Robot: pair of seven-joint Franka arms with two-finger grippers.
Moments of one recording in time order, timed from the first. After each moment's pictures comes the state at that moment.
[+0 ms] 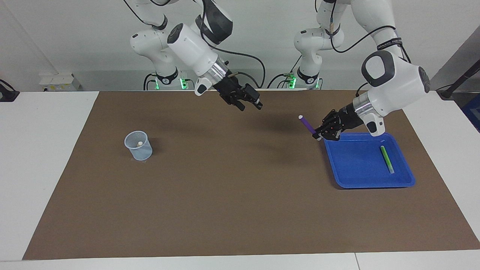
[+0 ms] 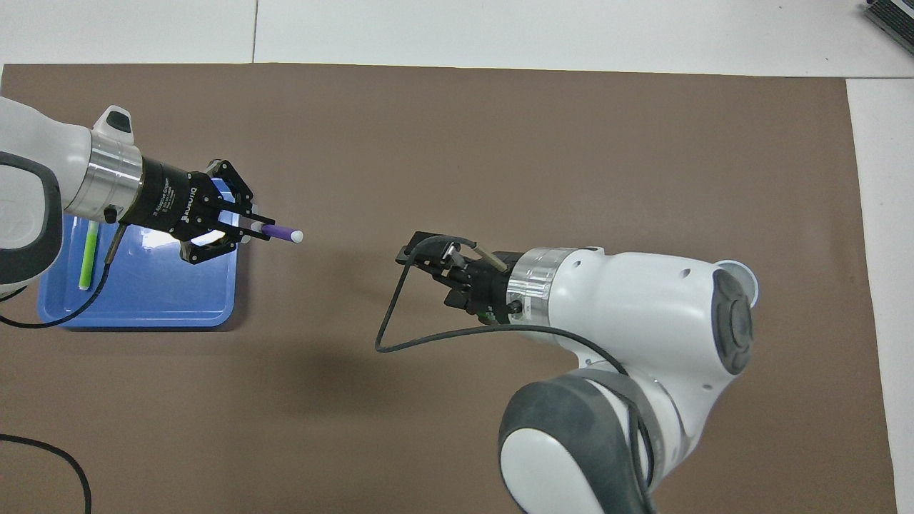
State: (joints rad) left arm 0.06 0.16 -0.16 -1.77 -0.61 1.80 -1.12; right arm 0.62 -0.01 -0.01 -2.00 0.76 2.47 0.69
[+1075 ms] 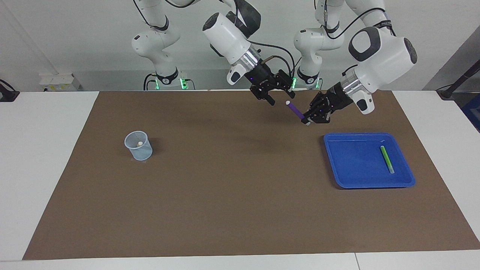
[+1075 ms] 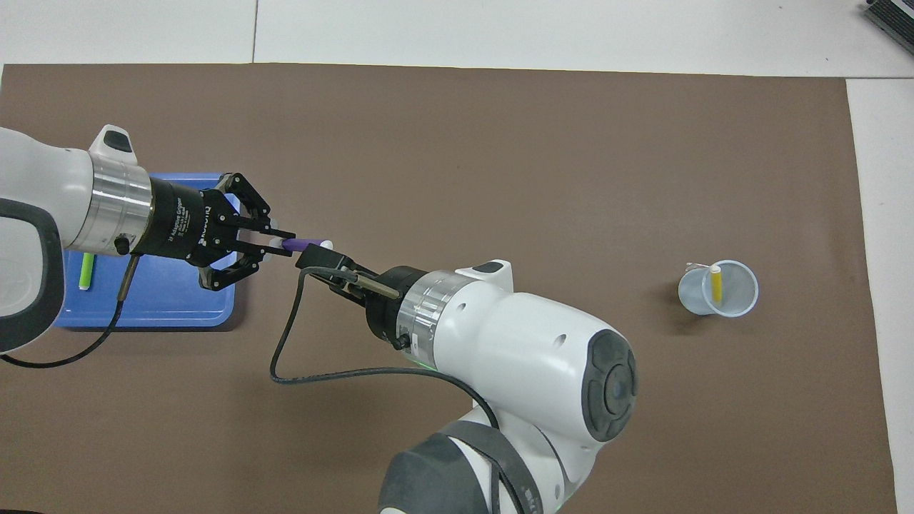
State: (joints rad) left arm -0.01 -0.01 -0.16 -1.87 -0.63 1.85 -1.30; right arm 0.78 0.10 -0.01 -1.86 0.70 2.67 0.78
